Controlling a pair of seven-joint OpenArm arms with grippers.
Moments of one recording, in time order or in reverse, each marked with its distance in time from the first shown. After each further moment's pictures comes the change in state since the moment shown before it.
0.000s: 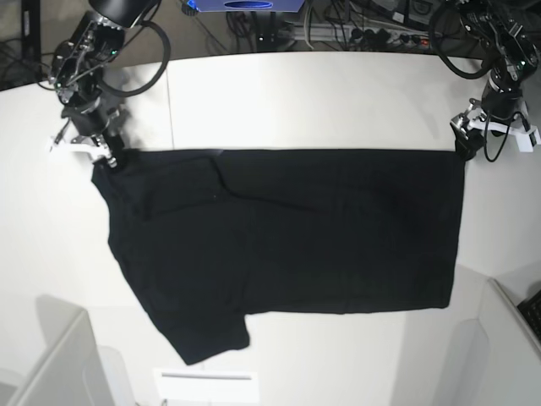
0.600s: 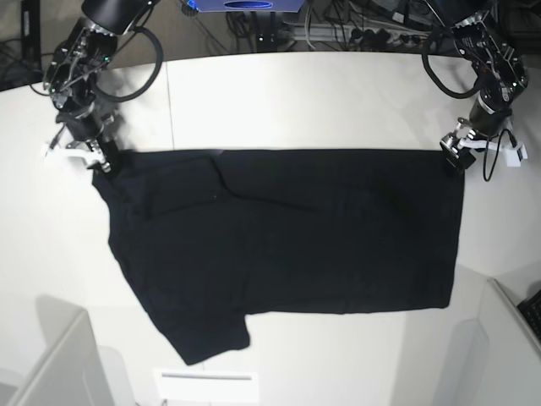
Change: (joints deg) left arm -7.5 -0.2 2.7 -11.8 -1.0 -0.5 -2.0; right arm 1.7 2.3 0.0 -3.1 0.5 0.6 0.4
